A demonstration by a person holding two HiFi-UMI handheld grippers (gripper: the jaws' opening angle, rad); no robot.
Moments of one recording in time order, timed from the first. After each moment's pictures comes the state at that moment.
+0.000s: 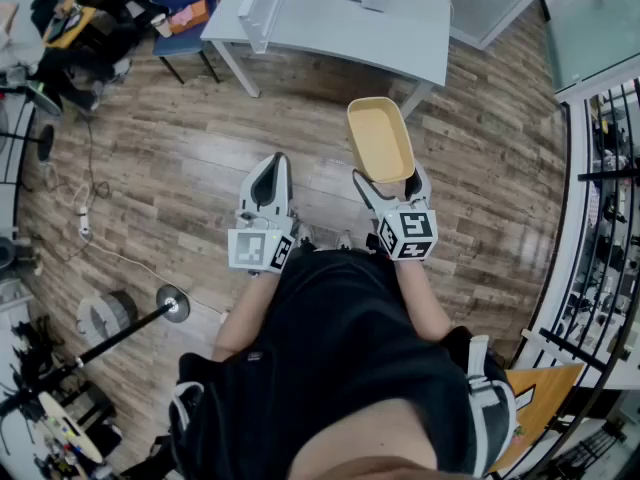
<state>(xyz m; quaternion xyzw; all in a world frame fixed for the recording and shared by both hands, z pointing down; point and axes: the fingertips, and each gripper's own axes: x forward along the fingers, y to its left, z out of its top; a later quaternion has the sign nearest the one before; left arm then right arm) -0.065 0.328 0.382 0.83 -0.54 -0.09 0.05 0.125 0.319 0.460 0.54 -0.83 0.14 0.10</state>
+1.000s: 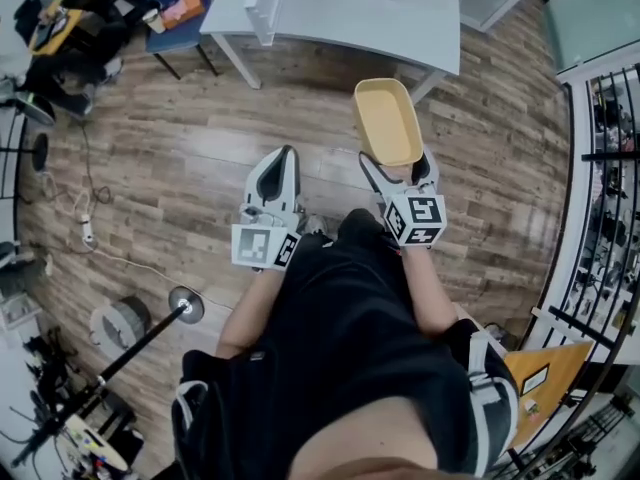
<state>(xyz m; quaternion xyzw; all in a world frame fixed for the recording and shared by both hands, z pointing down) -0.133 0.282 0.394 0.85 -0.51 -0.10 0.08 0.053 0.263 0.470 0.56 -0.81 0.14 0.10</state>
